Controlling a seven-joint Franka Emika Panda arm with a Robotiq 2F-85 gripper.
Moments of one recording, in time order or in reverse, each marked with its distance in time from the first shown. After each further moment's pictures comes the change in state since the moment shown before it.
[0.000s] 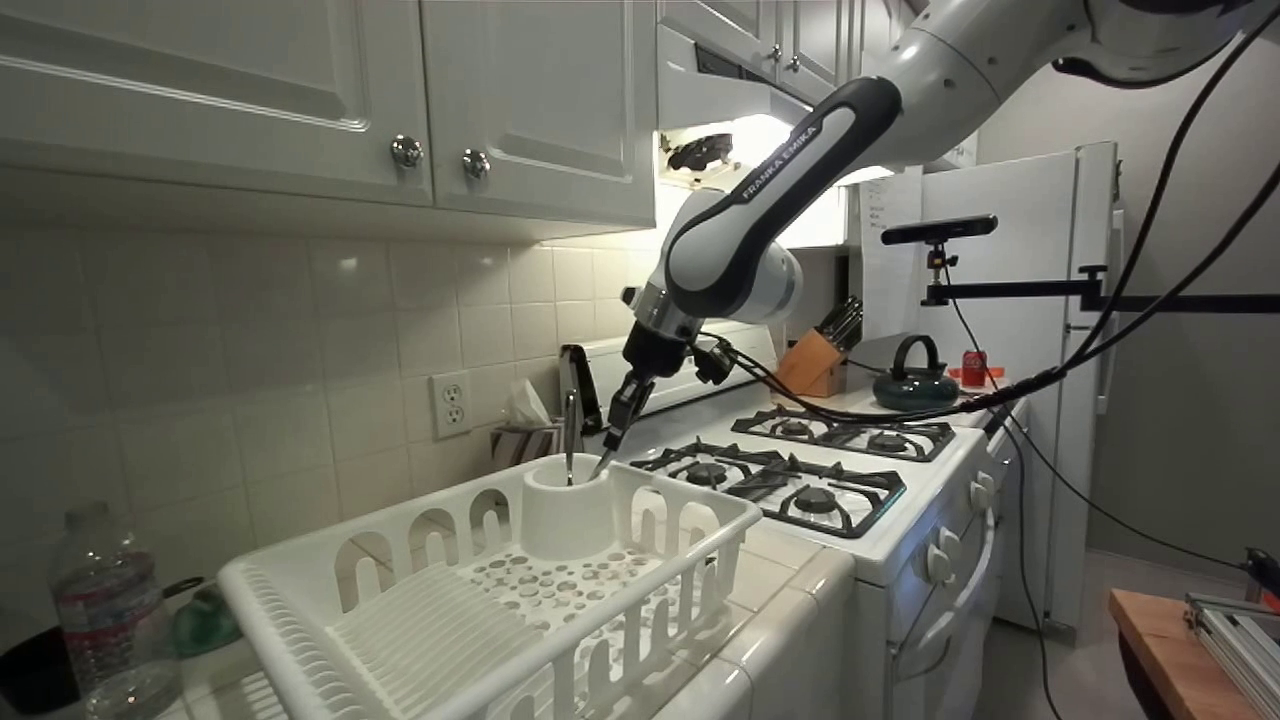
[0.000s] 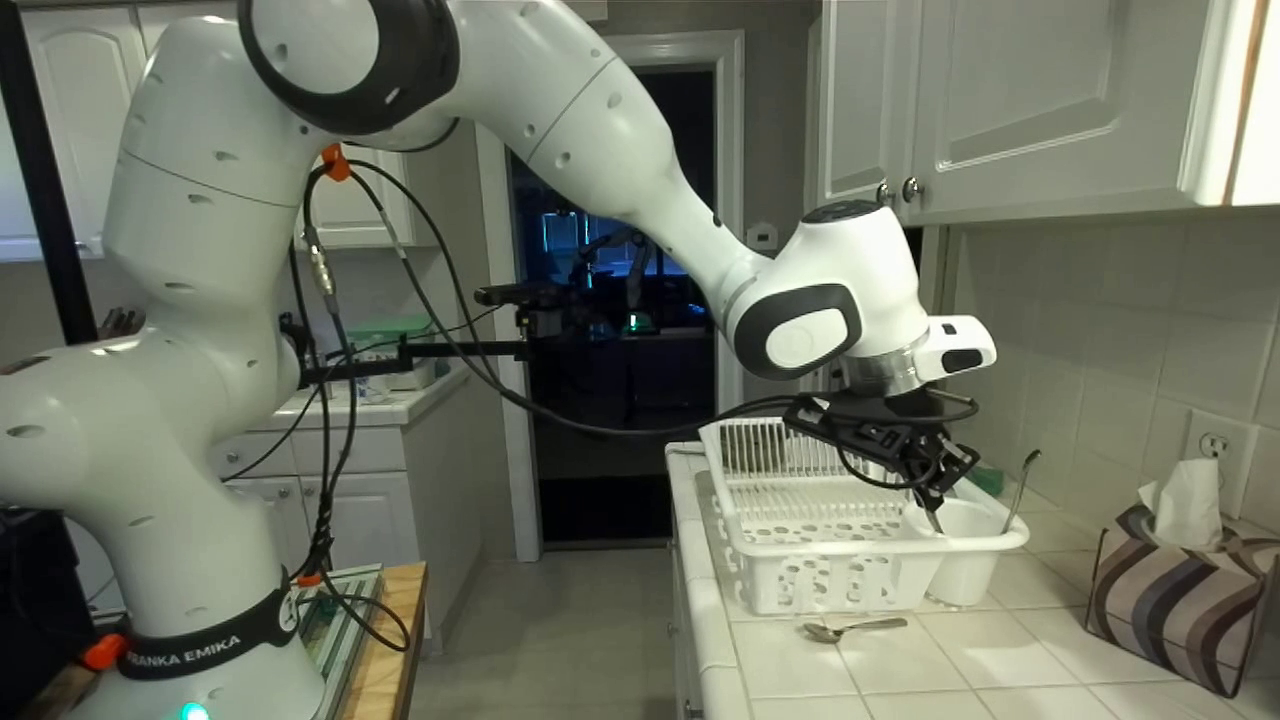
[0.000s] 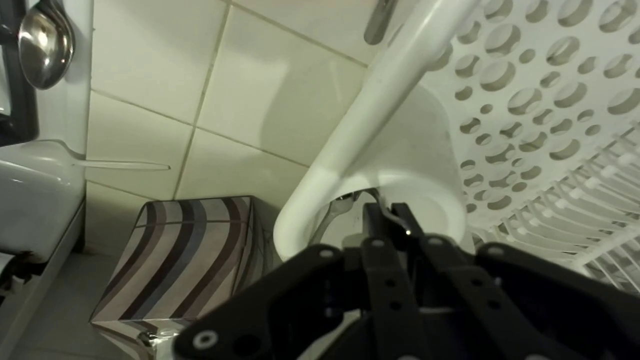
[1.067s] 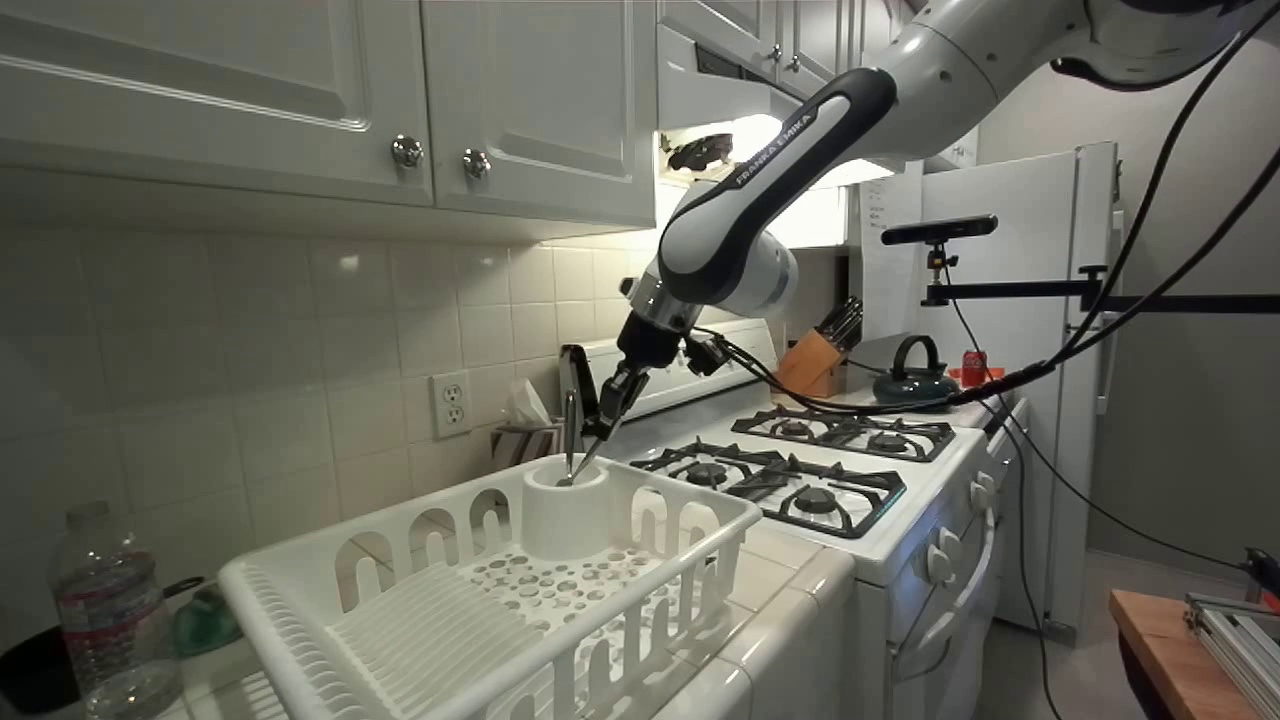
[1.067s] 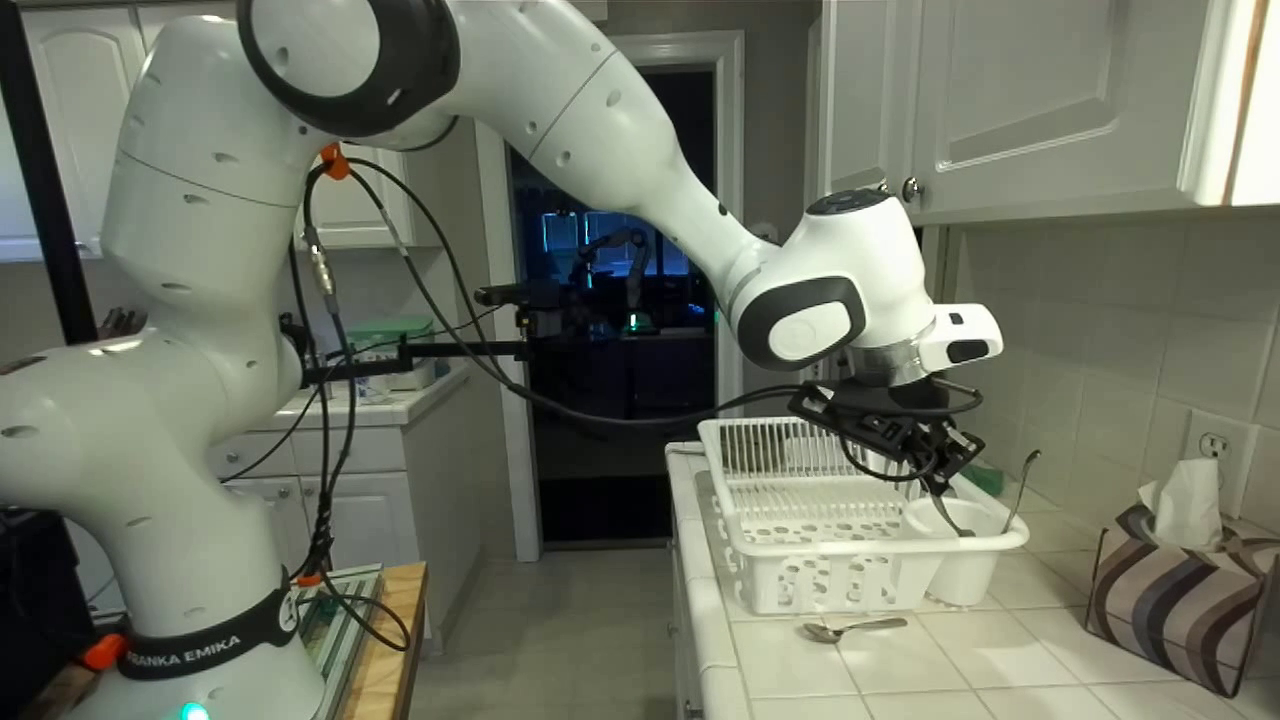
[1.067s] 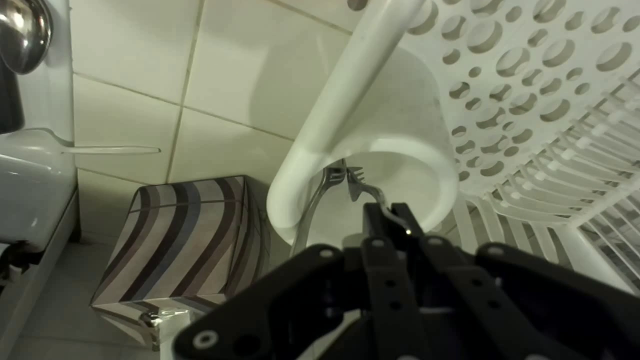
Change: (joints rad) arm -0.027 0.001 0.038 0.025 0.057 0.000 -0.005
